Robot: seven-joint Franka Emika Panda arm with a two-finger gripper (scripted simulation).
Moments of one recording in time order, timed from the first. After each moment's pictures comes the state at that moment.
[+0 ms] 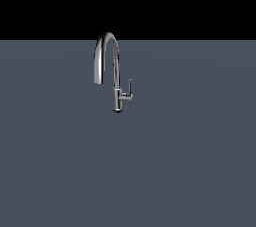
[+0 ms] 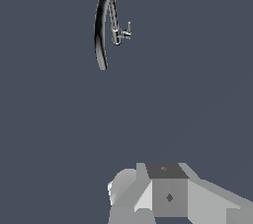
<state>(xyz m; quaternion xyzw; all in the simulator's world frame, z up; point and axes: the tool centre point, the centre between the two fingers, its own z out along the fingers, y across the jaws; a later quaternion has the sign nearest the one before) -0.250 -0.013 0.494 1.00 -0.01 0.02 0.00</state>
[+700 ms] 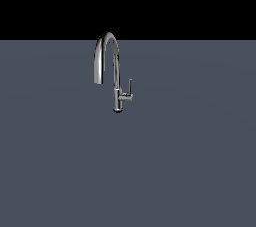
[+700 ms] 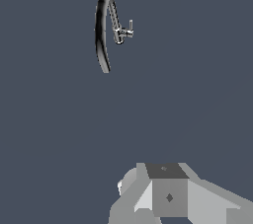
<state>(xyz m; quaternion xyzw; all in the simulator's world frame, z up) -0.231 -0.010 0.489 1.00 -0.03 0.00 -0.02</state>
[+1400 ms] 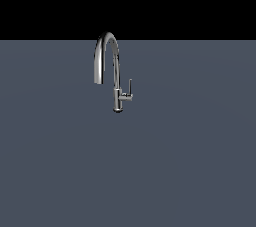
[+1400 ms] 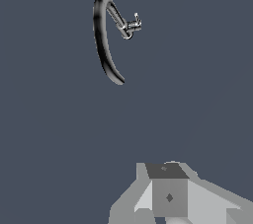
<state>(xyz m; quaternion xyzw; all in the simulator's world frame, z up) -0.159 -0.007 0.464 0.98 -0.13 -0.08 -0.11</state>
